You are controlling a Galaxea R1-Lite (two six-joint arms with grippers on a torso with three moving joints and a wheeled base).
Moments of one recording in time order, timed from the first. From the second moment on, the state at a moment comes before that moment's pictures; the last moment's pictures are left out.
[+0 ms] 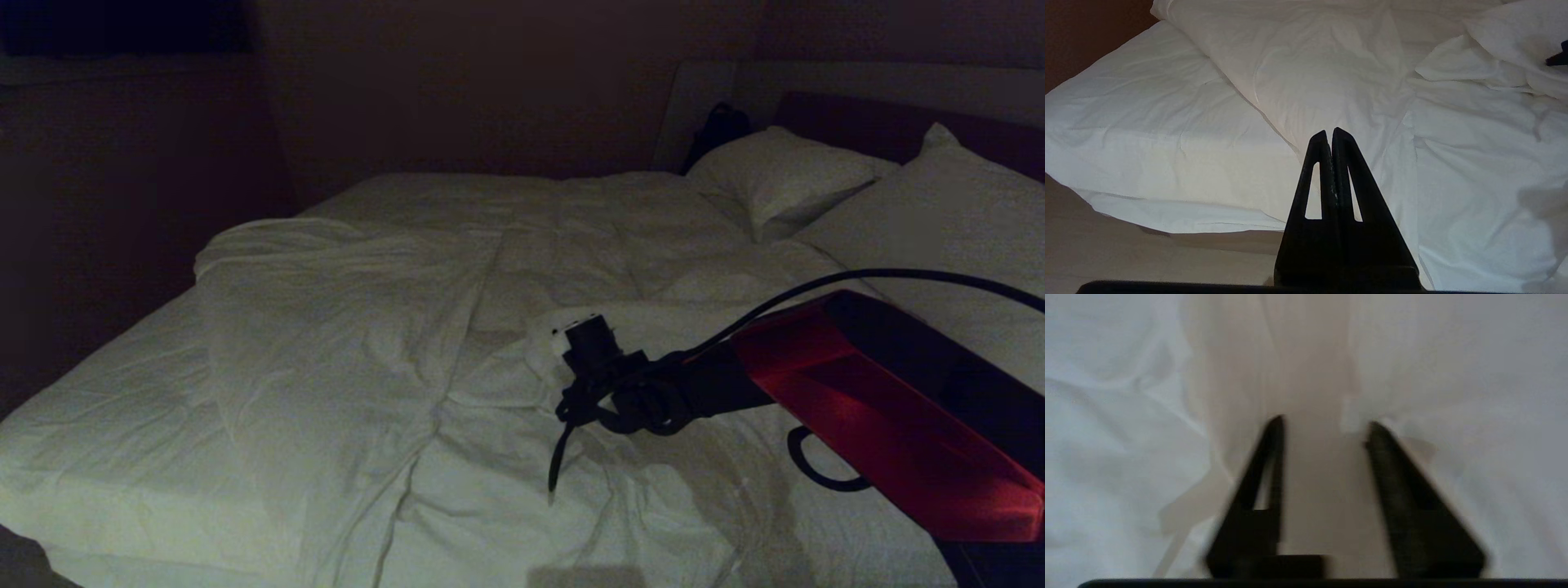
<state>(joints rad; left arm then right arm) 0.01 0.00 0.00 0.00 0.00 0.00 0.63 2.37 -1.59 -0.05 -0.55 0.08</state>
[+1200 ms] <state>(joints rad) 0.01 0.00 0.00 0.00 0.00 0.00 0.70 2.45 -1.58 -0.14 -0.67 -0.08</state>
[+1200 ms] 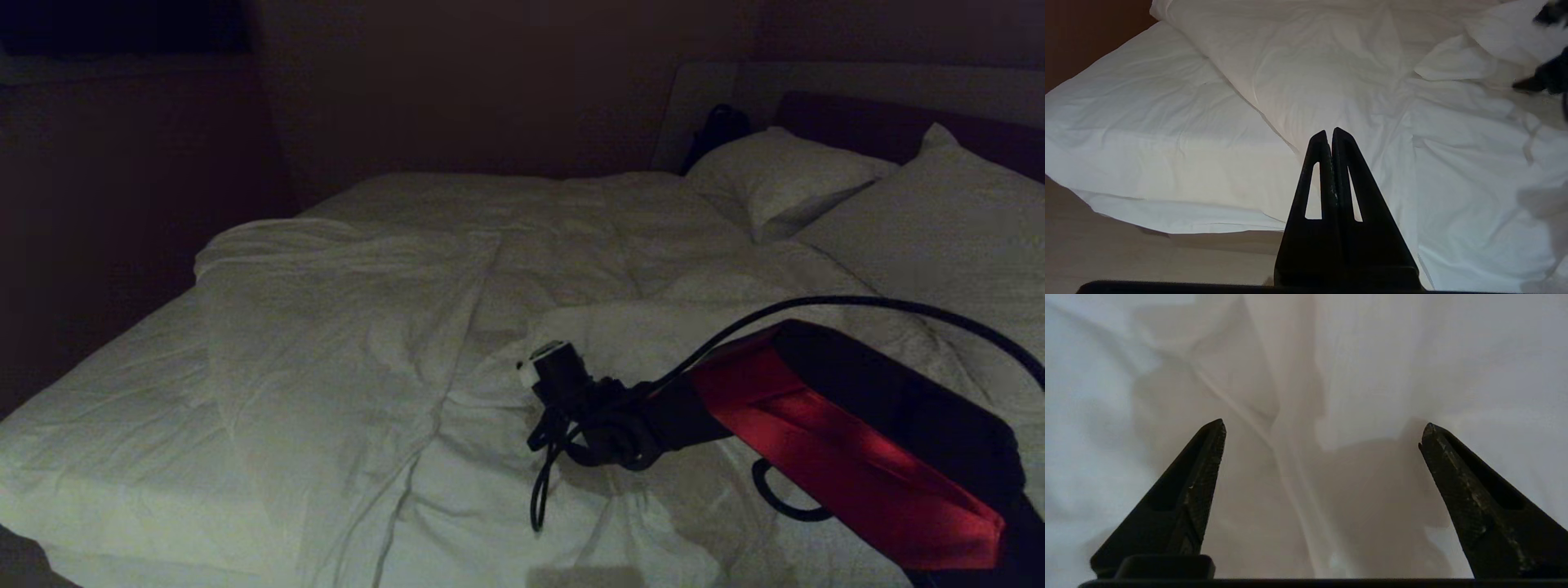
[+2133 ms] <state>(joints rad) 0.01 0.00 0.00 0.00 0.00 0.00 0.59 2.49 -1.59 -0.36 -0.82 -0.25</state>
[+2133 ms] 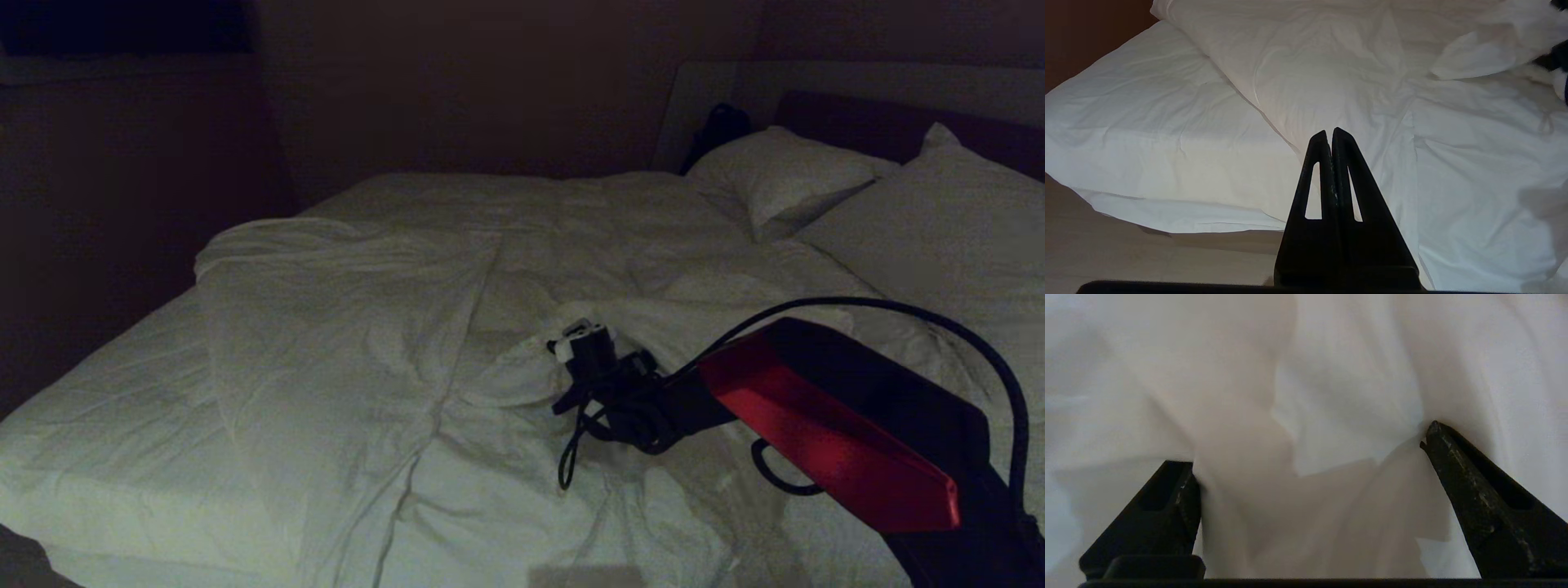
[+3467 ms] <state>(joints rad) 0.01 0.00 0.00 0.00 0.00 0.00 0.54 2.45 -1.55 -0.36 -0.86 -0.23</state>
